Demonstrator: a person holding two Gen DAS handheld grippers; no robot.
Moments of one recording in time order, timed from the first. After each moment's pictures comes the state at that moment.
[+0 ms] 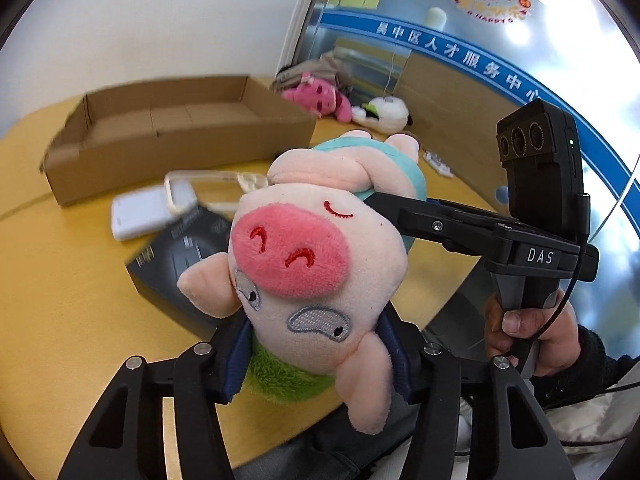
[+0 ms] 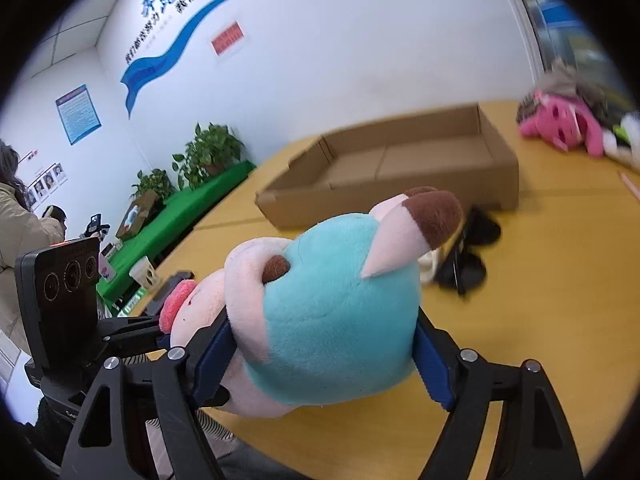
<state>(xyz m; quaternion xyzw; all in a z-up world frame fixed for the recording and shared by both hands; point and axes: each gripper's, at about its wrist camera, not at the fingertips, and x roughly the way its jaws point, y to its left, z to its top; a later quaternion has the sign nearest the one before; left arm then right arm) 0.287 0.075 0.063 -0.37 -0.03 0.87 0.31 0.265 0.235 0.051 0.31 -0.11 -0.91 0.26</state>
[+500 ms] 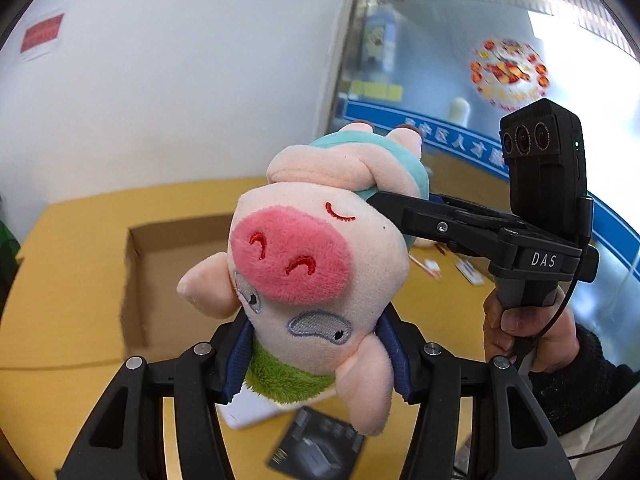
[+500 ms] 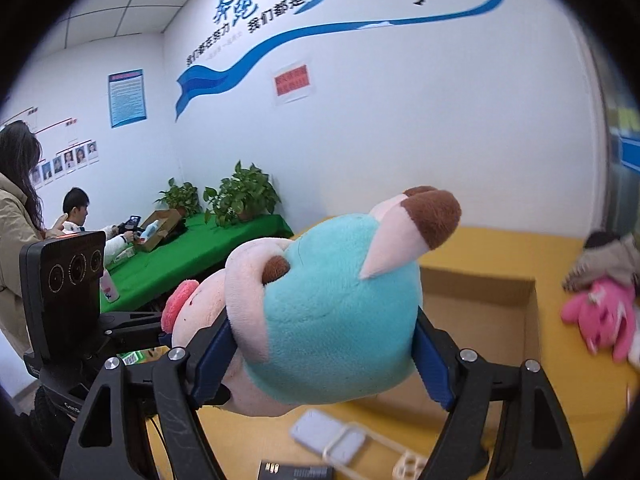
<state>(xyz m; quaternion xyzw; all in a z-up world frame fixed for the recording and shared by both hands) 0.161 0.001 0.212 -0.26 -0.03 0.93 0.26 0.117 0.167 0.222 0.20 -0.01 -0.92 0.33</state>
